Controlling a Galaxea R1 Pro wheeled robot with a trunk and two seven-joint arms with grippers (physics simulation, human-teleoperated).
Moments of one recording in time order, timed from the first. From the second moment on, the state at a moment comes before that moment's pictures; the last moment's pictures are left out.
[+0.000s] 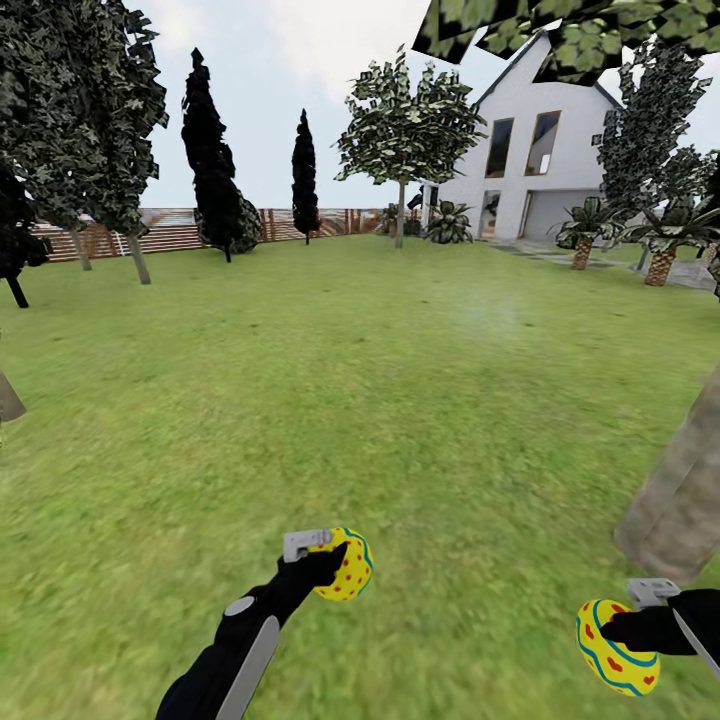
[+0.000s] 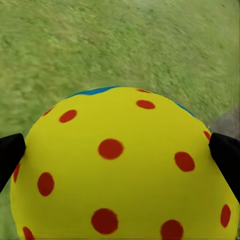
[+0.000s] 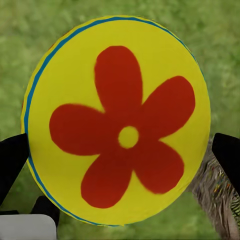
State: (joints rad) left arm -0.31 -0.10 -0.23 -1.11 0.37 0.26 -0.06; right arm -0.49 -0.51 0.01 -0.64 0.01 0.67 0.42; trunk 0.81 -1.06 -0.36
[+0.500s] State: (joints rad) left arm -0.31 -0.10 -0.23 -1.11 0.37 0.26 -0.09; right arm -0.49 -0.51 0.01 -0.64 0.01 0.68 0.43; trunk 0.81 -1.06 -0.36
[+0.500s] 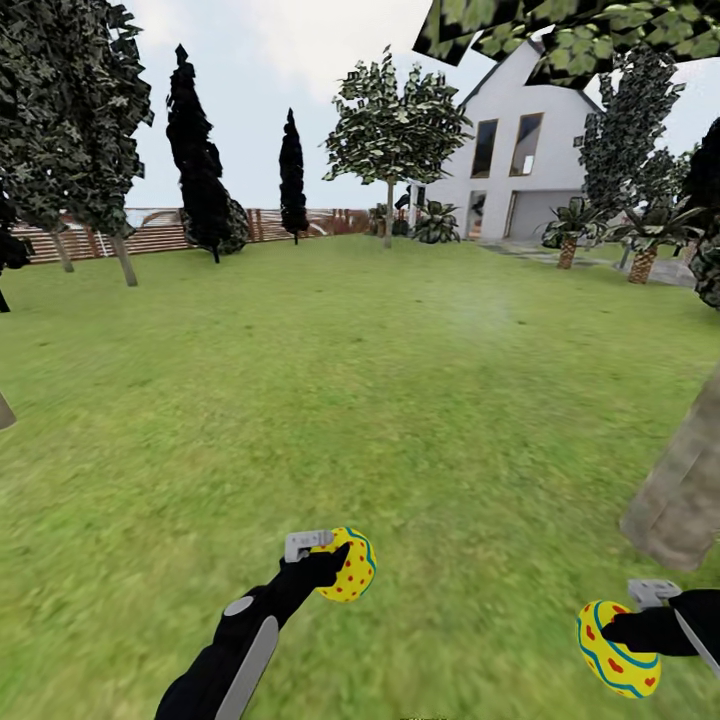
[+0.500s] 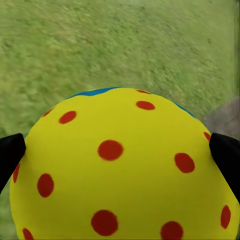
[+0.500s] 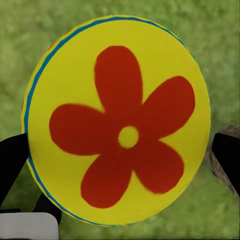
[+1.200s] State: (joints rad) left arm -0.31 -0.09 -0.22 -1.11 0.37 0.26 -0.09; right arm -0.49 -0.52 0.00 -0.63 0.01 0.68 0.42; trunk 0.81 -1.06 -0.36
